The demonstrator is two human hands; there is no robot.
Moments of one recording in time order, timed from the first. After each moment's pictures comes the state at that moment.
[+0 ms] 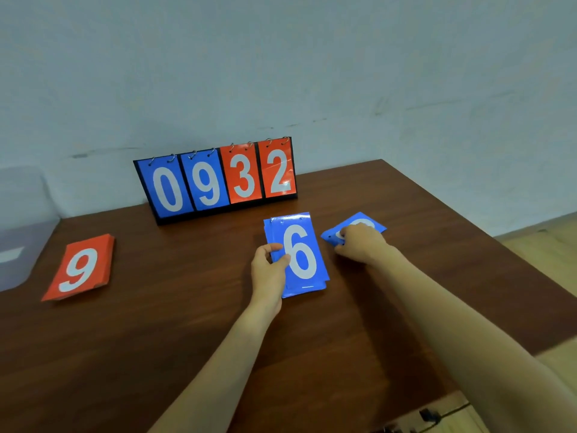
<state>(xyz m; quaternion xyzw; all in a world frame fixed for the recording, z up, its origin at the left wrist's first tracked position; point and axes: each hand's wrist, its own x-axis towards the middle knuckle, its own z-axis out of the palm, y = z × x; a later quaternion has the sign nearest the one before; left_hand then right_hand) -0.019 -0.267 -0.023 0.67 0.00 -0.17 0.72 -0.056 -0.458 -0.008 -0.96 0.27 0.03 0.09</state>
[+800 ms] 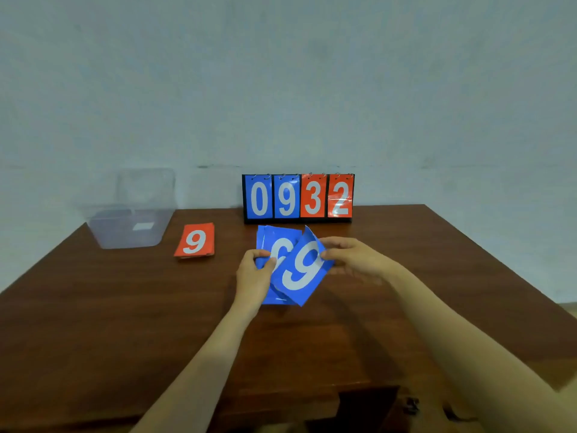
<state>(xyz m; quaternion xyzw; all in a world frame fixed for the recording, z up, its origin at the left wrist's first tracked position) -0.052 -0.073 0.029 0.75 -0.06 -0.02 0.65 -0.115 -0.269 0.080 -0.76 0.06 0.06 0.64</state>
